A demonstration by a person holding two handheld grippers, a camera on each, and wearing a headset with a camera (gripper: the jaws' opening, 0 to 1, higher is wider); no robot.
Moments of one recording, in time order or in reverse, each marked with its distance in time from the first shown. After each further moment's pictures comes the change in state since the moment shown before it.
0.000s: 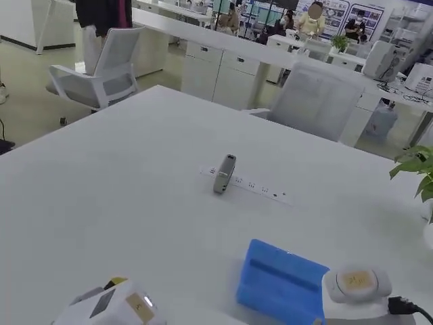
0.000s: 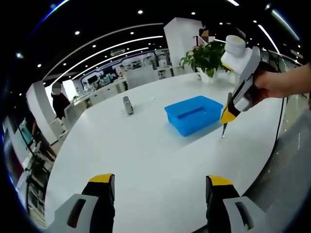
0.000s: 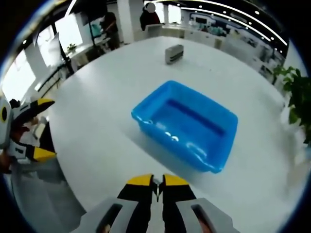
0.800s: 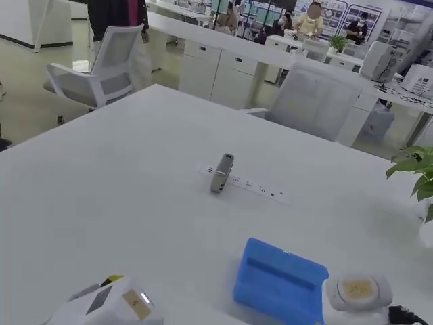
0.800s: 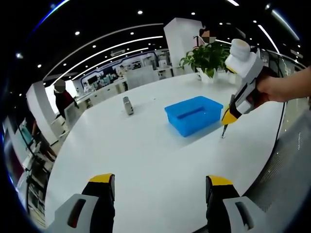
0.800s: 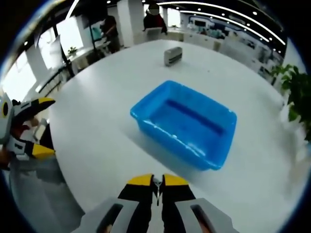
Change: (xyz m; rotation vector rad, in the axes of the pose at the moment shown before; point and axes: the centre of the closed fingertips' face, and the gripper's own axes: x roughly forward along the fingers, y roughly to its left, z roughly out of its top) left arm 0.000 0.000 0.000 0.002 -0.003 0.001; right arm 0.003 -0.005 -0.006 0.009 -0.043 0.007
